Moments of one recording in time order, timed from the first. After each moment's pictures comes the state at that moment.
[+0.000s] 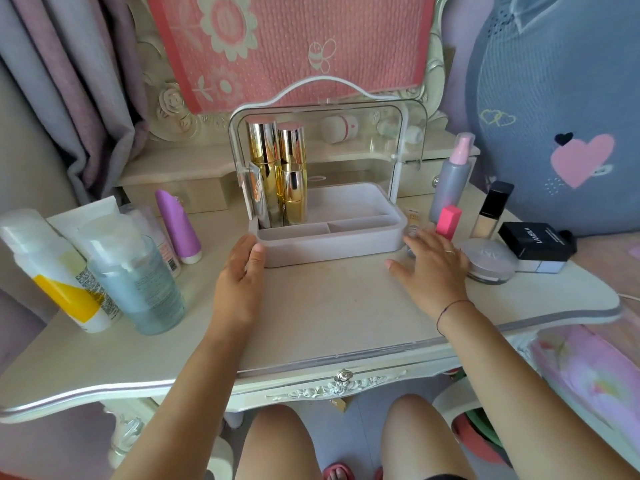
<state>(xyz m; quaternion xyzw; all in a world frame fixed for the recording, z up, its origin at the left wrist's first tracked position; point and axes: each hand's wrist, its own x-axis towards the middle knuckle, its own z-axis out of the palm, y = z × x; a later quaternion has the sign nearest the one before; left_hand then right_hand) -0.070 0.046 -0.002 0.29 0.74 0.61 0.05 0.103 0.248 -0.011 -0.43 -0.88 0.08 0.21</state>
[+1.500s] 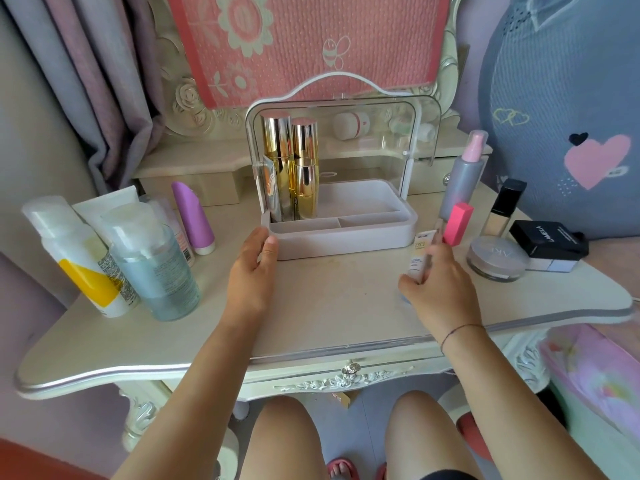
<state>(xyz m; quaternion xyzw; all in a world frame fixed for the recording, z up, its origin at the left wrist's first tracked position) -0.066 0.046 0.005 0.27 0.75 0.60 0.07 0.117 0.195 0.001 -0.47 -0.79 0.26 0.28</state>
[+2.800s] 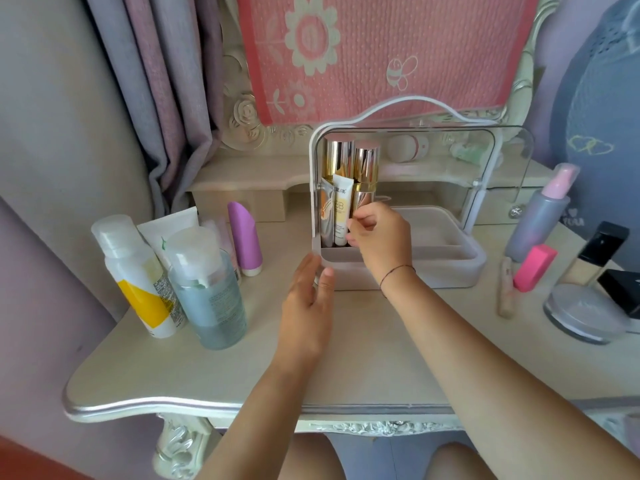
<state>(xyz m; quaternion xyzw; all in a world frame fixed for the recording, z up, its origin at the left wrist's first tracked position) -0.072 0.049 -0.003 0.28 0.74 0.61 0.06 -0.065 0.190 0.037 -0.27 -0.76 0.43 0.39</state>
